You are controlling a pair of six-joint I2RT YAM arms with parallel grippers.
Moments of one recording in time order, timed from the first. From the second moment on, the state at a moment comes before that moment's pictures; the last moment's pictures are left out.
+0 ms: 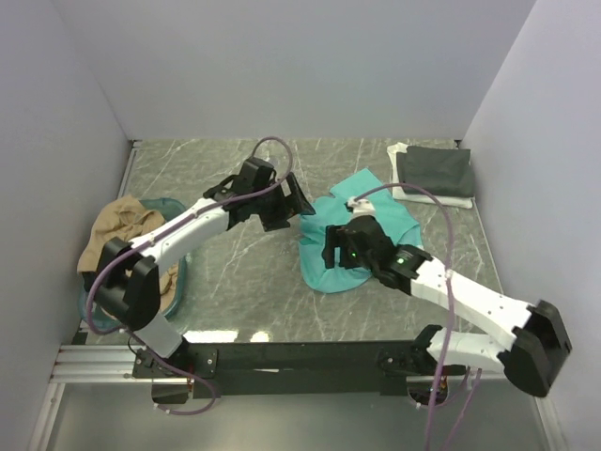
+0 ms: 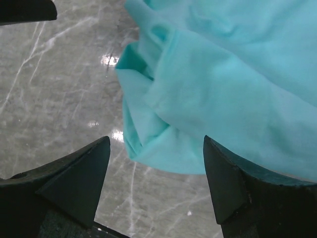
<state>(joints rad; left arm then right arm) -0.59 1.63 1.27 -0.38 0.25 -0.93 0.78 1.08 0.77 -0.40 0.25 0.53</state>
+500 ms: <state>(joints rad) -0.58 1.47 1.08 -0.43 0.16 -0.94 0.79 1.38 0.87 -0.28 0.22 0.50</state>
